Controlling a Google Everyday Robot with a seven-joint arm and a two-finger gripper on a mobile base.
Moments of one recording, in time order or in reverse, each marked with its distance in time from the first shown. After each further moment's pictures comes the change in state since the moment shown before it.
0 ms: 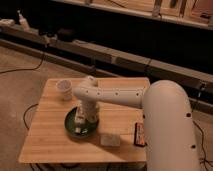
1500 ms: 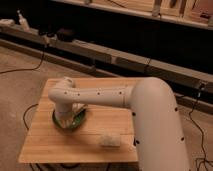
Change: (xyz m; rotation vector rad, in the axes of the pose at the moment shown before) arm -0.024 -0.156 -0.043 0.218 0.051 -0.258
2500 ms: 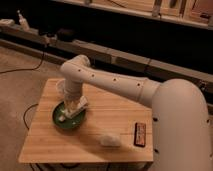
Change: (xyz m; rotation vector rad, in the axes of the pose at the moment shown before) arm 0.020 0.018 -0.092 0.121 0.065 0.027
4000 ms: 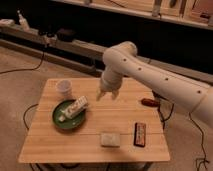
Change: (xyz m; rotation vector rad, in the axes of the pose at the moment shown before) arm -0.029 0.131 -0.126 -0.146 0.098 0.091
